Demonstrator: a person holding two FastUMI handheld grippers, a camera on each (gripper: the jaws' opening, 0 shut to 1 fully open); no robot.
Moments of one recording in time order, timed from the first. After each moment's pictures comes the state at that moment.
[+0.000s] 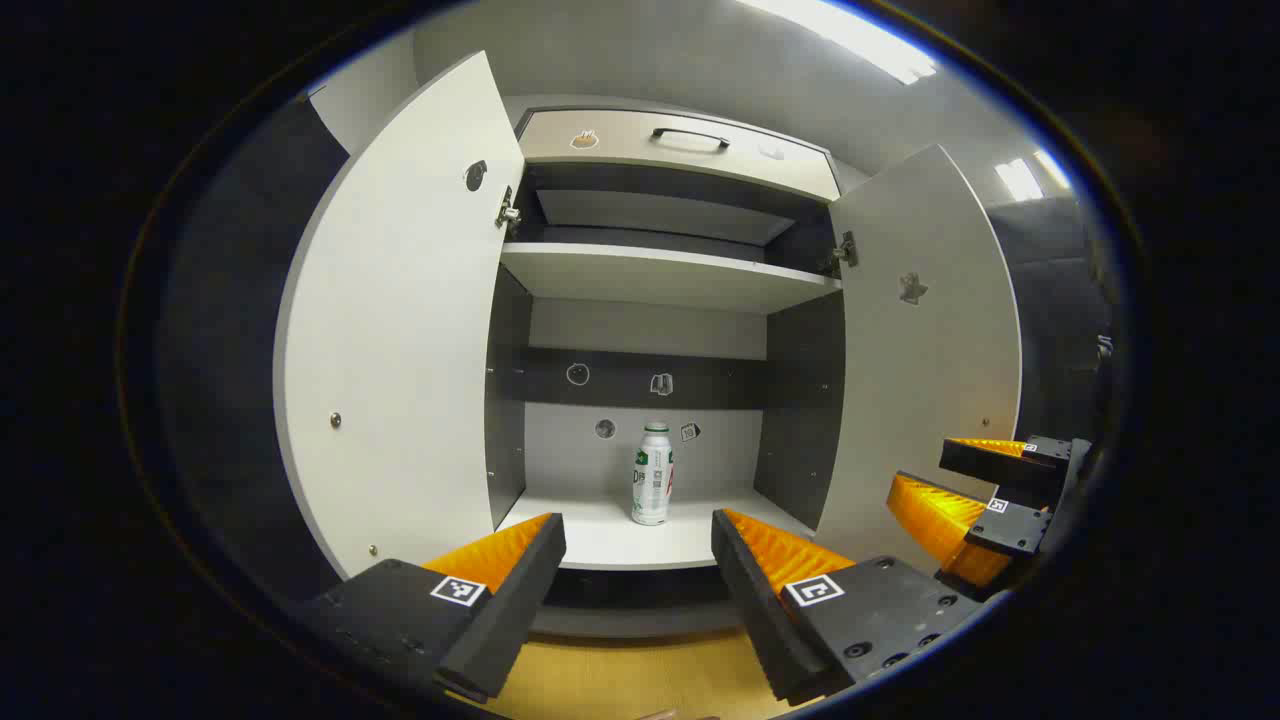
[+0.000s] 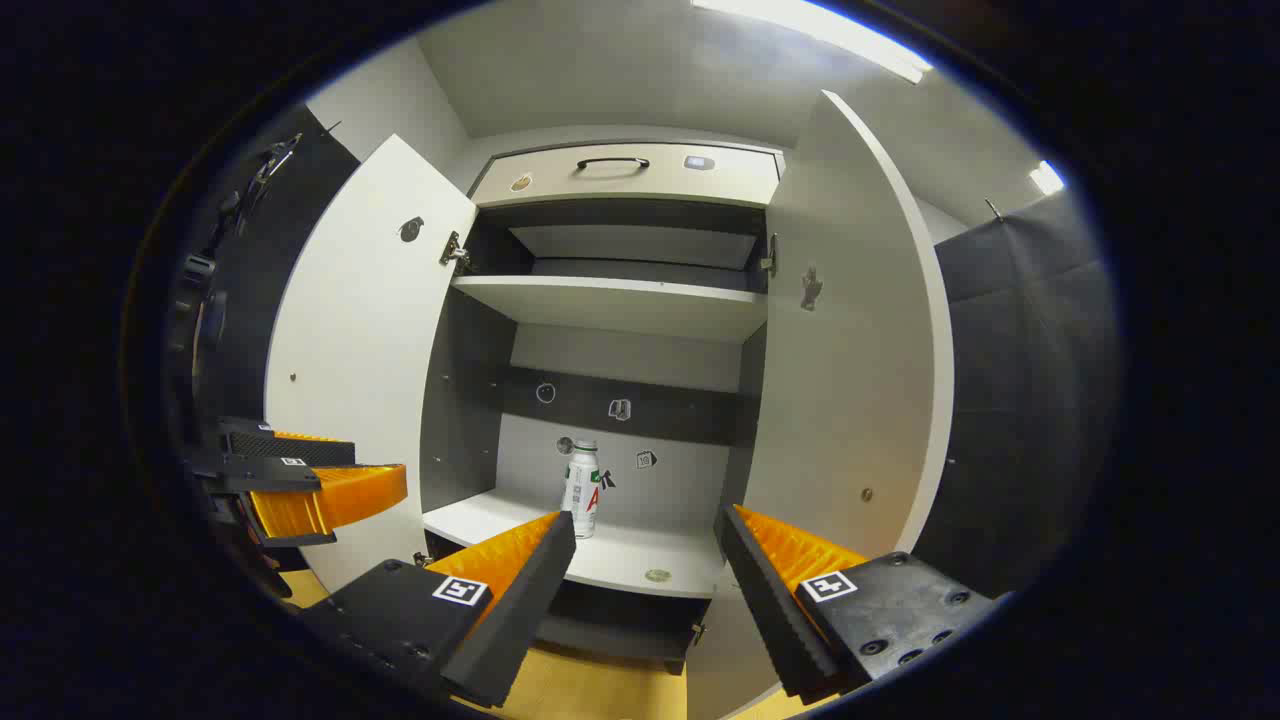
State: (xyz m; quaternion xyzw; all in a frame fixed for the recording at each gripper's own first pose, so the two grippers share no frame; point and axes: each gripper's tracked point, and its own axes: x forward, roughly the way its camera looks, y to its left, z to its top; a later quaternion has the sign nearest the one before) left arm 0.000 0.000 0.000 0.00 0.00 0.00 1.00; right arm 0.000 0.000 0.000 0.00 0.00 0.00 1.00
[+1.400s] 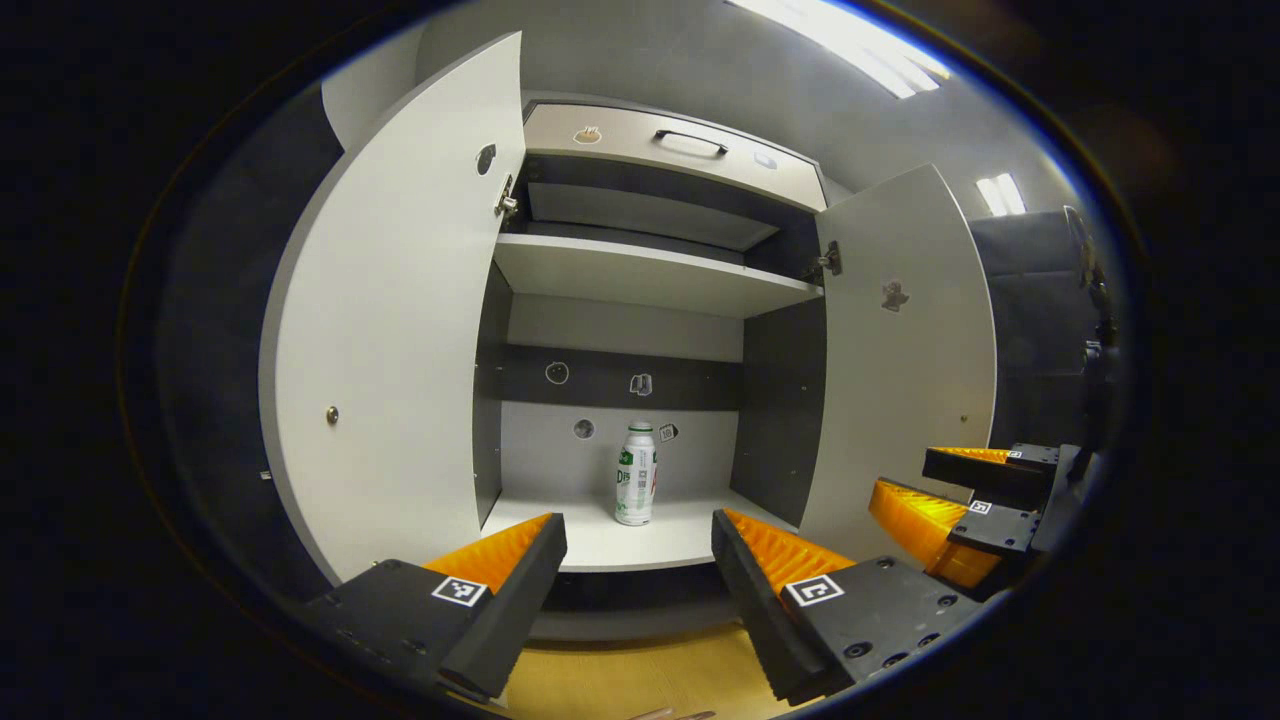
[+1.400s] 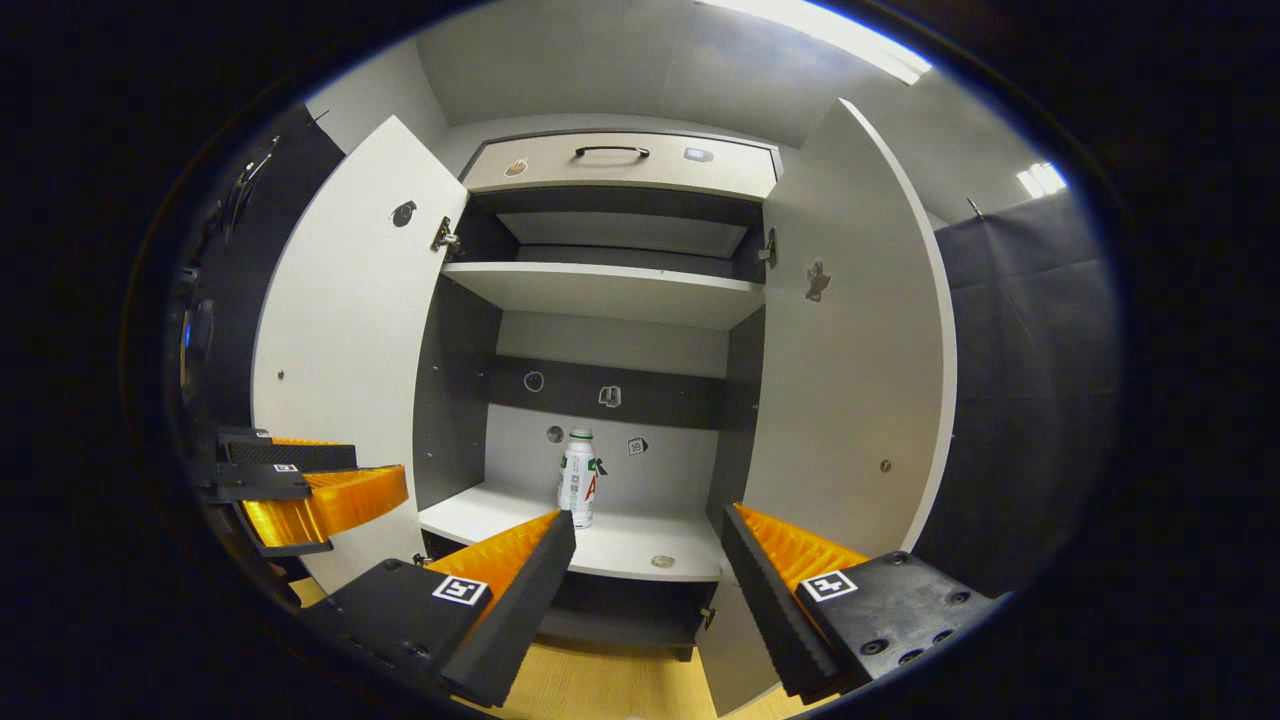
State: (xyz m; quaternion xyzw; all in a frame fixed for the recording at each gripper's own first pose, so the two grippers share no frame) left arm -0.002 0.014 -0.003 -0.01 -0.01 -0.06 1.00; right arm -0.010 0.020 -0.005 0.00 0.02 -0.05 1.00
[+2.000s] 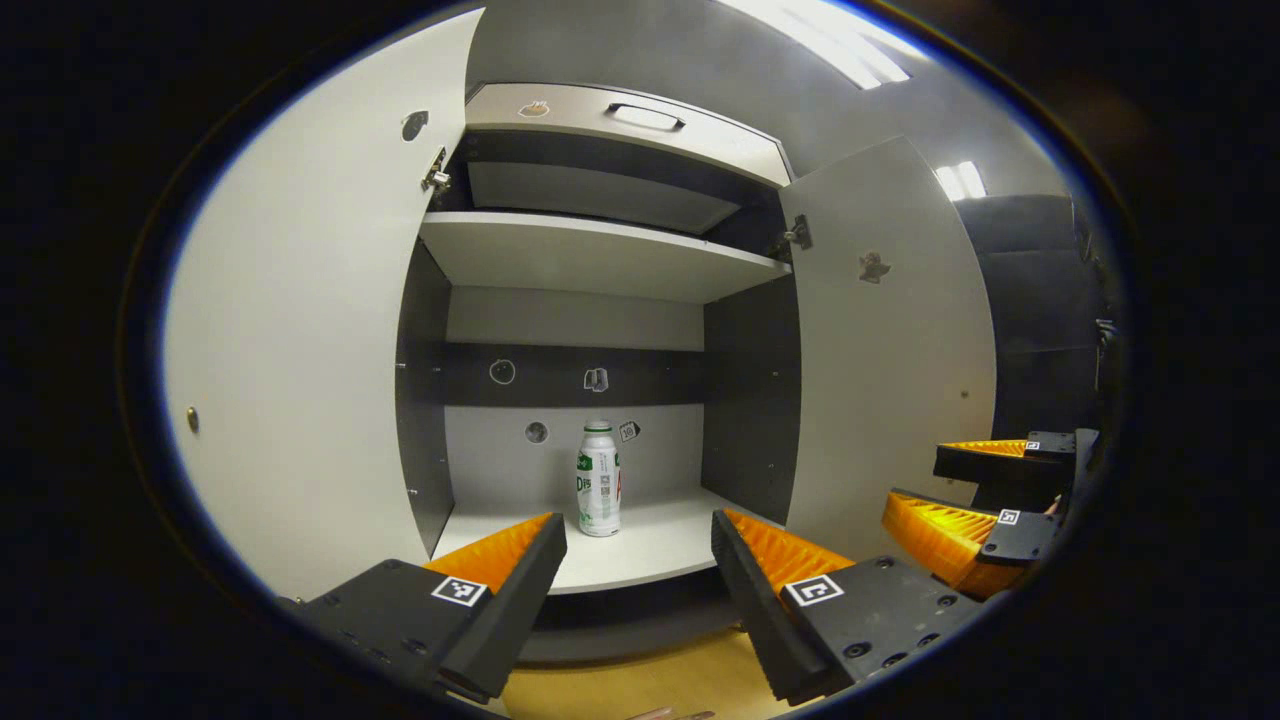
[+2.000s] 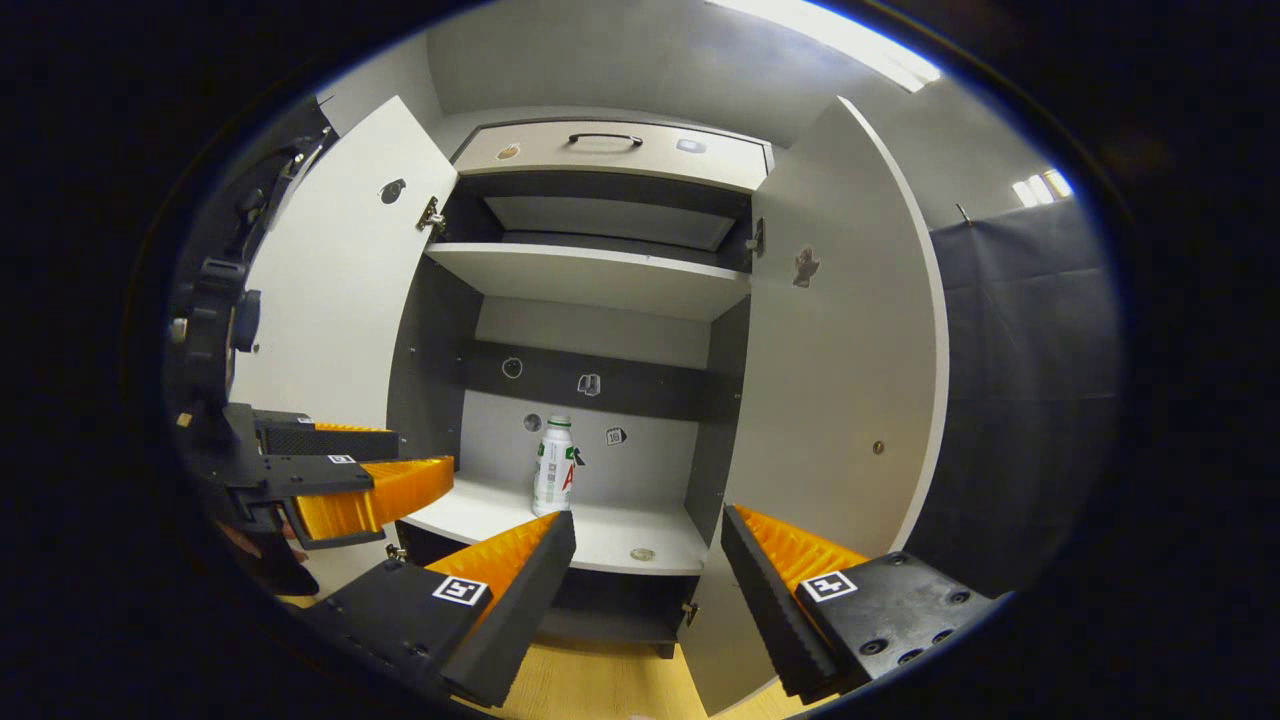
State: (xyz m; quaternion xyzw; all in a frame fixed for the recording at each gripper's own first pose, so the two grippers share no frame) left arm 0.078 -0.015 -0.012 0.03 -0.01 -0.12 0.99; right arm 0.008 0.005 -0.021 -0.01 0.02 -0.07 1.00
